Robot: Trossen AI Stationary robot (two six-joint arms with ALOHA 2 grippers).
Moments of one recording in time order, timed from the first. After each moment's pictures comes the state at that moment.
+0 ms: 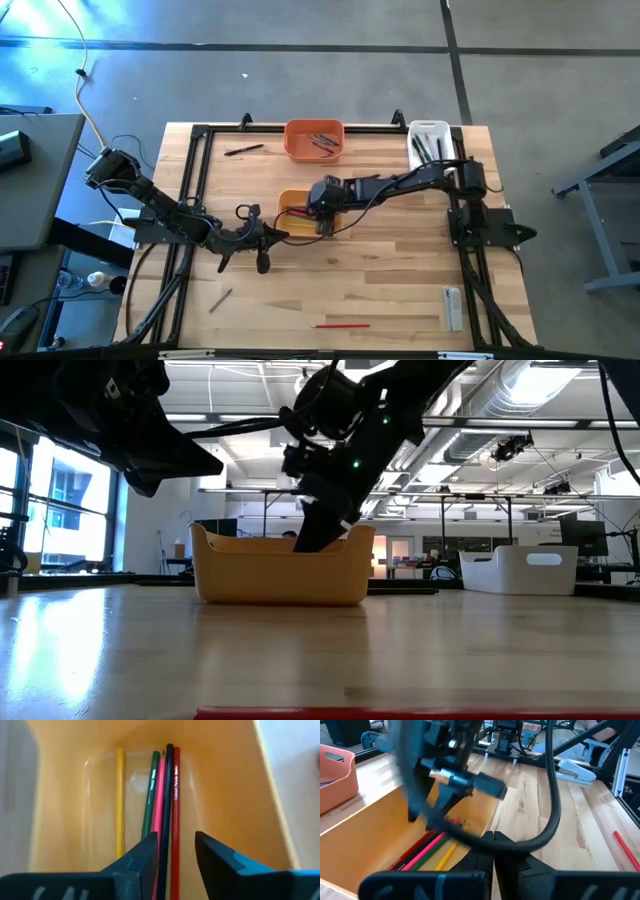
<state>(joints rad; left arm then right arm) -0.38 1.33 0.34 0.62 -0.69 -0.37 -0.04 1.99 1.34 -0.28 0.11 0.03</state>
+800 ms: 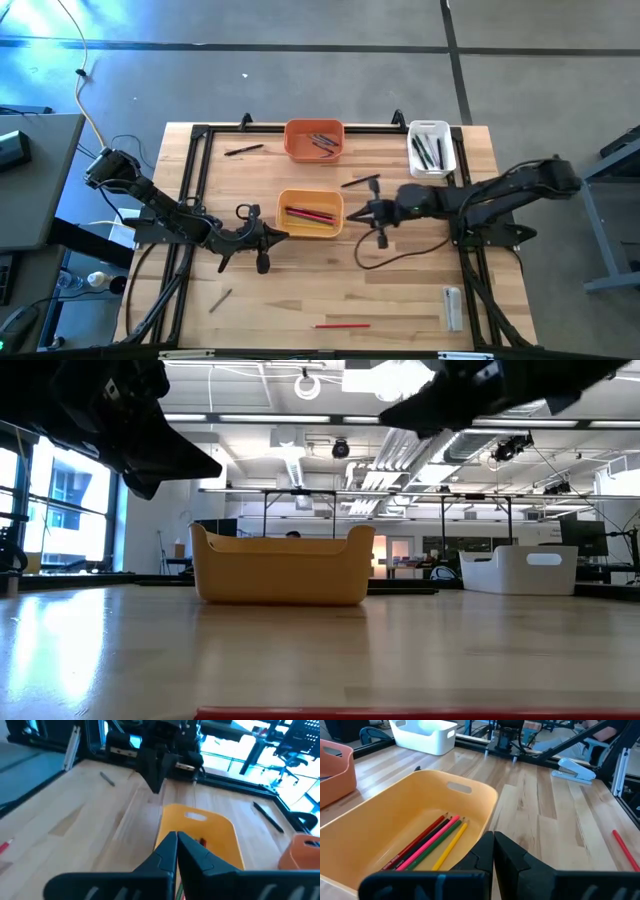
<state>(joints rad) -0.38 1.33 0.34 0.60 -0.68 -0.39 0.09 1.25 0.63 0.34 0.01 -0.20</state>
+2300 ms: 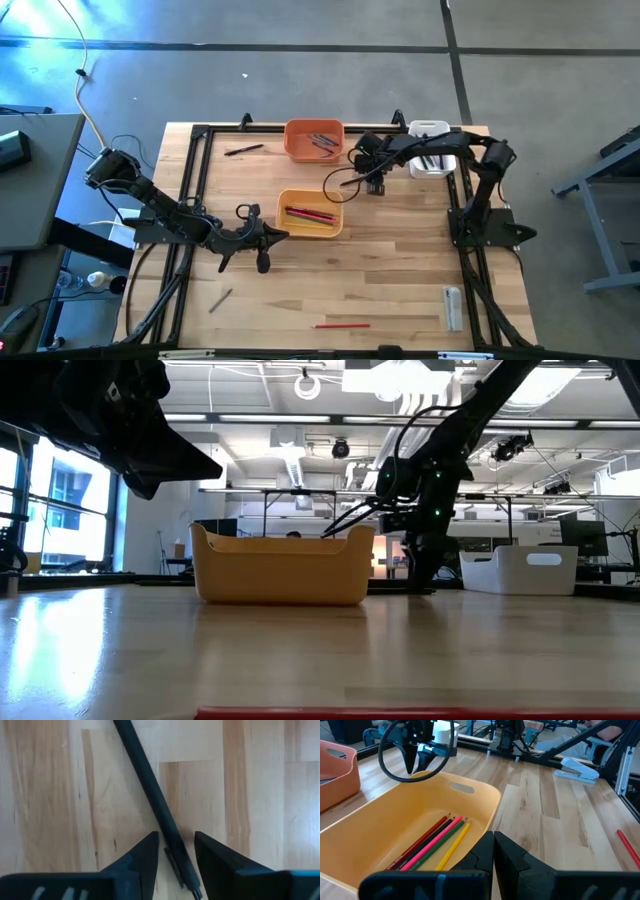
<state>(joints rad) -0.38 1.33 0.34 0.60 -0.69 -0.38 -0.54 1.82 1.04 -0.49 -0.04 -0.49</state>
